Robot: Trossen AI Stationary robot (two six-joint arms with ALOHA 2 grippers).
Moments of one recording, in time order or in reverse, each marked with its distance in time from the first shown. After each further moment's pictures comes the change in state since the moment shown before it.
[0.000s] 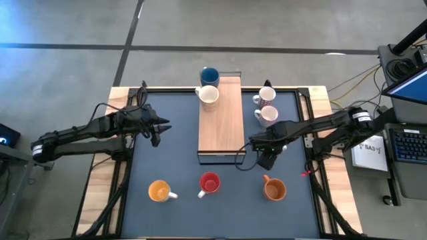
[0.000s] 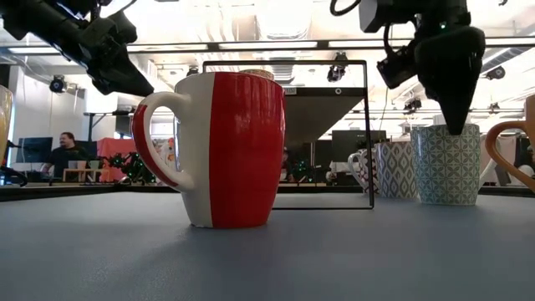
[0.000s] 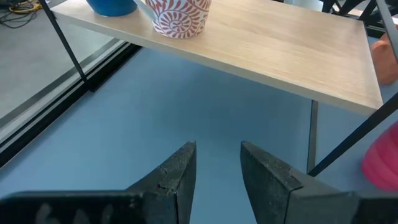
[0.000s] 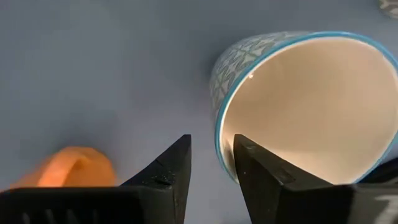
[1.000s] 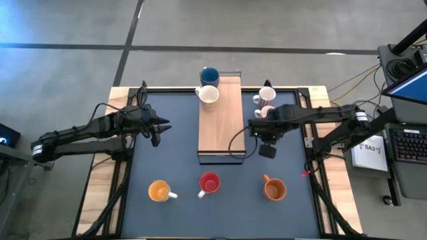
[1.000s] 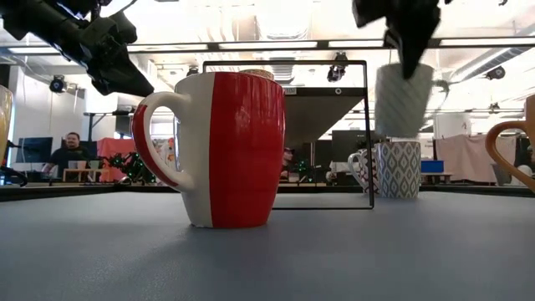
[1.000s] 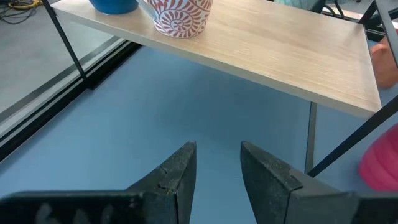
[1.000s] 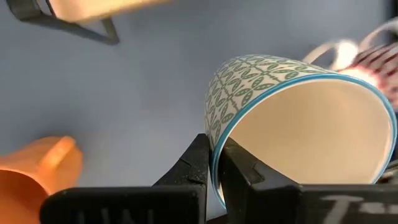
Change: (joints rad) left arm 0.000 0.000 0.000 0.000 0.000 -0.020; right arm -0.059 0.035 0.420 -0.273 0.172 -0.387
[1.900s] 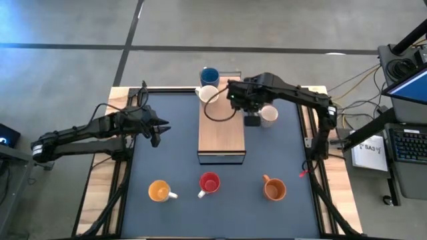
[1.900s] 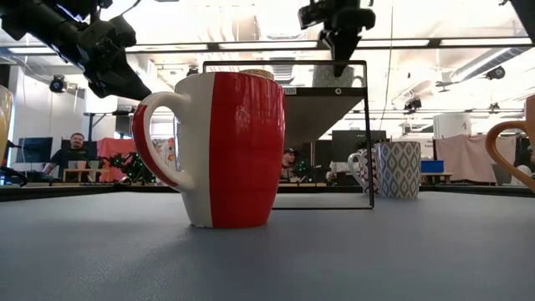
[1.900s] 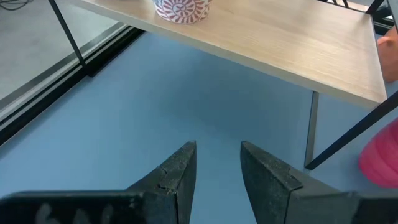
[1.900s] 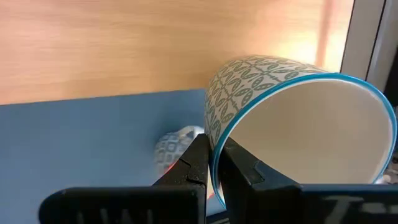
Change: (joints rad) left arm 0.000 0.000 0.000 -0.037 0.000 -0.021; right arm -0.268 0.349 0.559 -0.112 0.156 -0.557
